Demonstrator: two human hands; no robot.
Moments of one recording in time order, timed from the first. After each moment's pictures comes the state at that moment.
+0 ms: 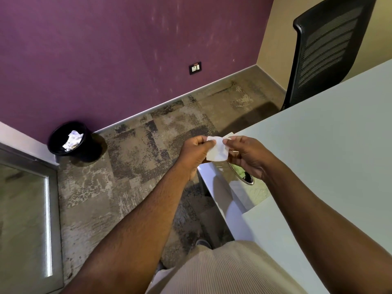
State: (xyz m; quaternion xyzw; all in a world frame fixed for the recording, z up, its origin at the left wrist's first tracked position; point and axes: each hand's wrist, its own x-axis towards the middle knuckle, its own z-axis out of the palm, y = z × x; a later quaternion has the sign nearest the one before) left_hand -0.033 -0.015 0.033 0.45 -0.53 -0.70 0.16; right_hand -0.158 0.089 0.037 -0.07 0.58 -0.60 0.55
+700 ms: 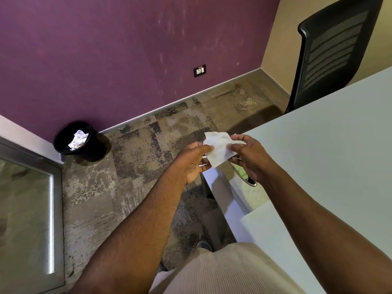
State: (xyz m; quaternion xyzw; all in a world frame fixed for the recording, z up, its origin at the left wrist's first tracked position) left_hand -0.017 -0.016 0.040 0.48 -0.42 -0.77 0.09; right_hand -0.150 0.084 0.030 -0.10 0.66 -0.58 0.46
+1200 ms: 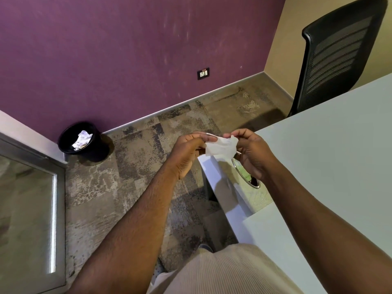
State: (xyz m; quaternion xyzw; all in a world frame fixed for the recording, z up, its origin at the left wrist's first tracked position) left_hand 0.004 -0.025 0.071 0.35 -0.56 -0.72 0.20; right_hand -0.148 0.080 0.044 -0.15 0.53 -0.68 0.49
